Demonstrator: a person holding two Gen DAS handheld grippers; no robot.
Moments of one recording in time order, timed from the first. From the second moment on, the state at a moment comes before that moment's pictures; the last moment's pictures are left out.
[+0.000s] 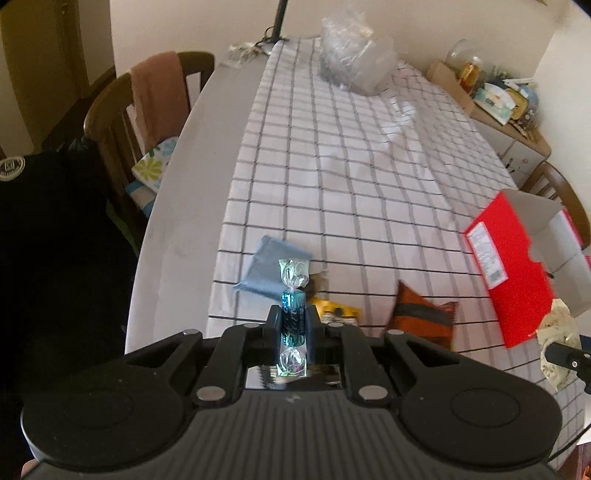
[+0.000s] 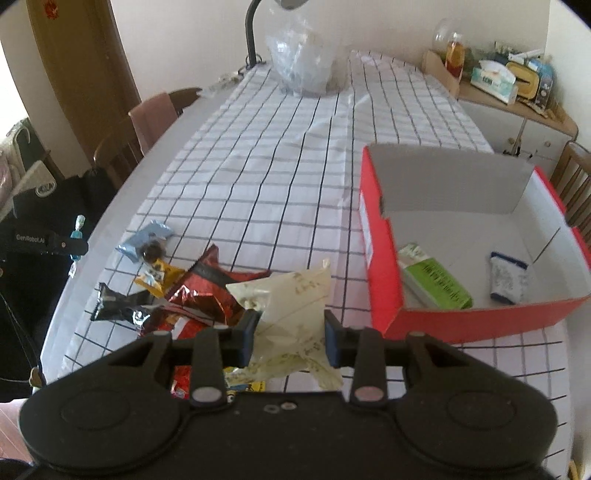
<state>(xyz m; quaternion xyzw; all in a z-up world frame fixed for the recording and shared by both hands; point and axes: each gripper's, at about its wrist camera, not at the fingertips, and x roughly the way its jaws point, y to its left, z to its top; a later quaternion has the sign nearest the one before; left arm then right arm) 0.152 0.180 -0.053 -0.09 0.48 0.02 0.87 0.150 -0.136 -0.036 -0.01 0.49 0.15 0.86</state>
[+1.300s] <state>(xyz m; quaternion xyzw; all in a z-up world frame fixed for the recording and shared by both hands) 0.221 -0.153 -0.023 -0.03 0.48 -0.06 0.87 0.229 -0.362 -0.041 -0.01 0.47 0.11 0.87</state>
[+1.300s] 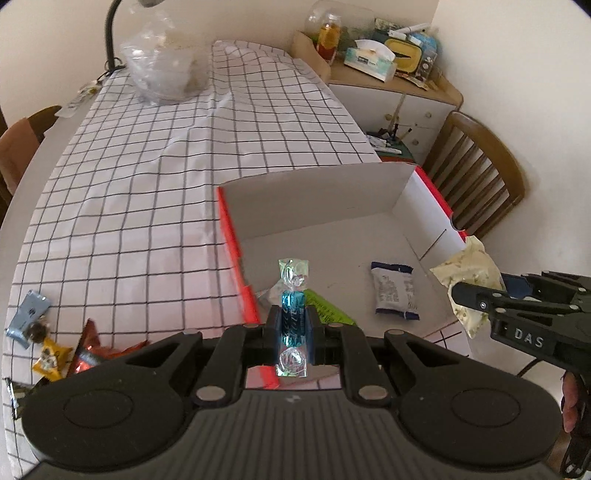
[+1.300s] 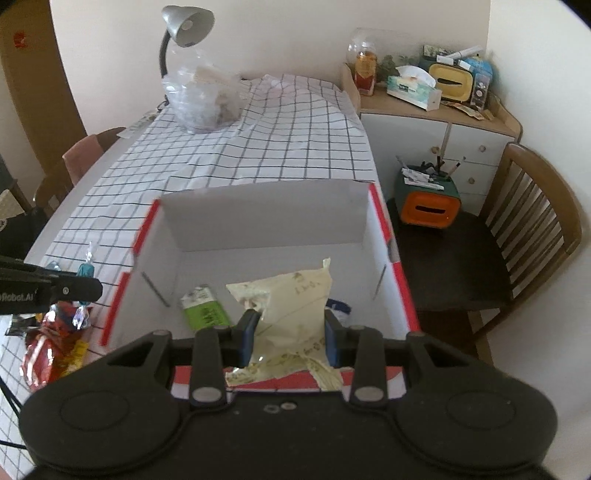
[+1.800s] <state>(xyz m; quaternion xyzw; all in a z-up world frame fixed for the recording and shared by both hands) 0.289 -0.198 -0.065 0.00 0.54 -0.05 0.84 0.285 -0.368 -0.094 -0.02 0.52 0.13 0.84</state>
